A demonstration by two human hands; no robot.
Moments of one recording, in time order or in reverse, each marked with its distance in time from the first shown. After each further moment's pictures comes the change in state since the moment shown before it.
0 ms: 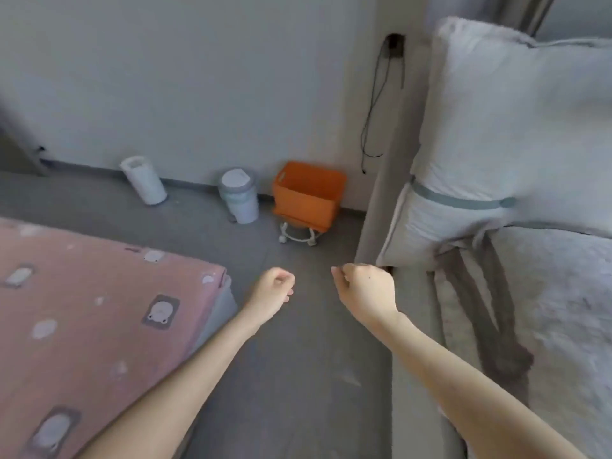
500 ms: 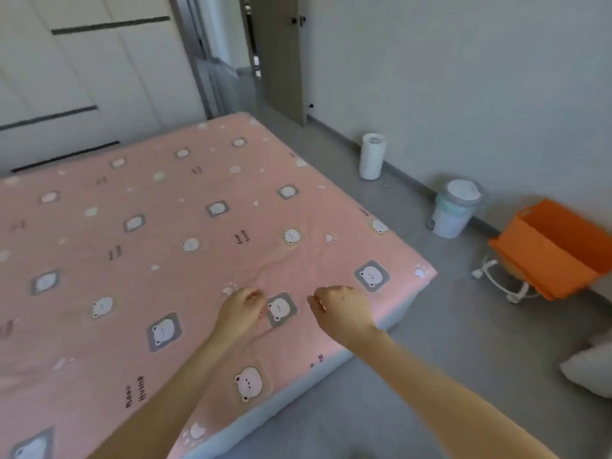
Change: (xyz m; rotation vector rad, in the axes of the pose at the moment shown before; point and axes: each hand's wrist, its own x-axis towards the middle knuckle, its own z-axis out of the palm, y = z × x) left_hand -0.245 -0.285 -0.316 -0.234 0.767 -0.426; right_hand -0.118 -0.446 0.098 0.258 -0.383 -0.857
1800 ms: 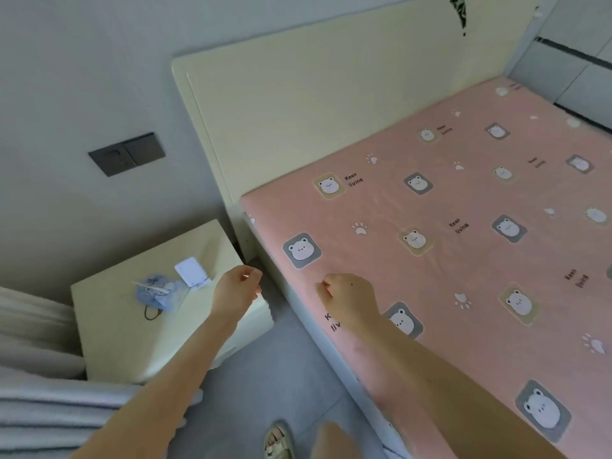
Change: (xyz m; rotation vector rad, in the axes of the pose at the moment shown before) left_hand -0.370 -0.482 -0.454 -0.640 1.291 -0.825; right_hand -0.132 -0.740 0.290 0.124 -0.551 -1.365
